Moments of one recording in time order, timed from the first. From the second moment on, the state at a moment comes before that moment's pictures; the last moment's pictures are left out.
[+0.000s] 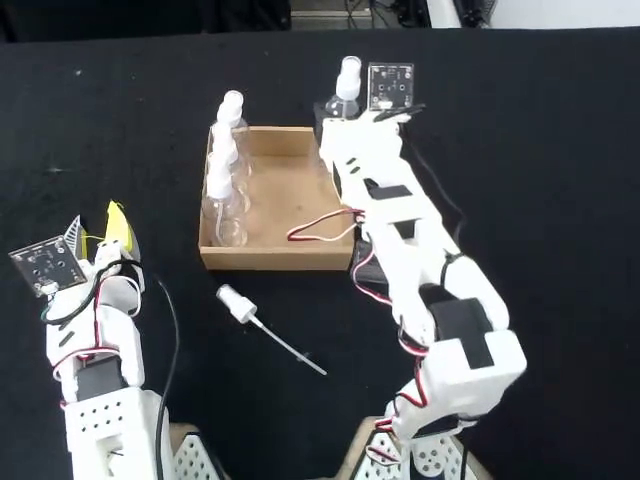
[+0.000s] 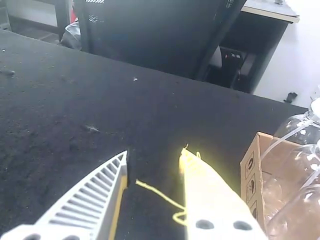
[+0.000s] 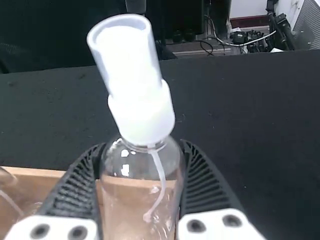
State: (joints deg) left arm -22.8 -84.1 96.5 6.2 6.1; right arm -10.0 11.5 28.7 -7.4 -9.6
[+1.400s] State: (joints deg) left arm -22.8 -84.1 96.5 6.2 6.1; right arm -11.6 16.9 34.1 -19.8 3.3
